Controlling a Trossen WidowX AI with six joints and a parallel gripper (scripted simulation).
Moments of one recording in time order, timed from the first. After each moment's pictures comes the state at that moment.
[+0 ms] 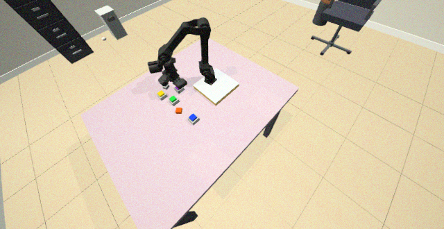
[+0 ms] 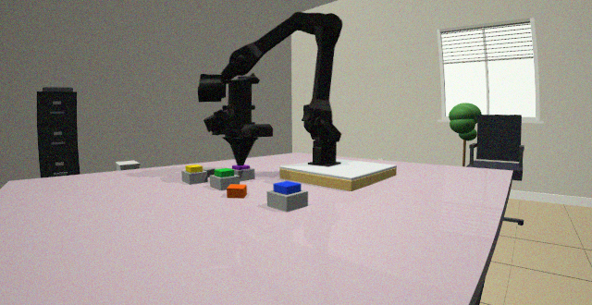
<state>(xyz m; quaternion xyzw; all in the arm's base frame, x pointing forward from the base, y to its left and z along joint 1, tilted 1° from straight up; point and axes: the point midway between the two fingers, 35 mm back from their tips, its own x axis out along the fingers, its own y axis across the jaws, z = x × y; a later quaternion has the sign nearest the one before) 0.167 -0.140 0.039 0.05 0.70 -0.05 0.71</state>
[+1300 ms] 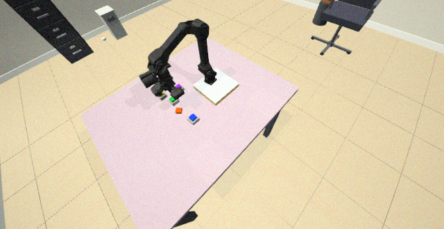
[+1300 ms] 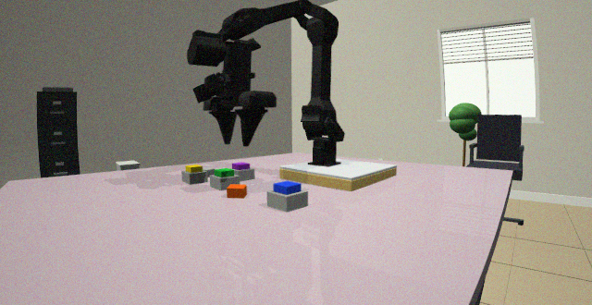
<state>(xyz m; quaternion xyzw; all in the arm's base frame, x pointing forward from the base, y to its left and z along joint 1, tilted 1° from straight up) 0.251 -0.054 0.101 0.05 0.70 -0.04 0.71</state>
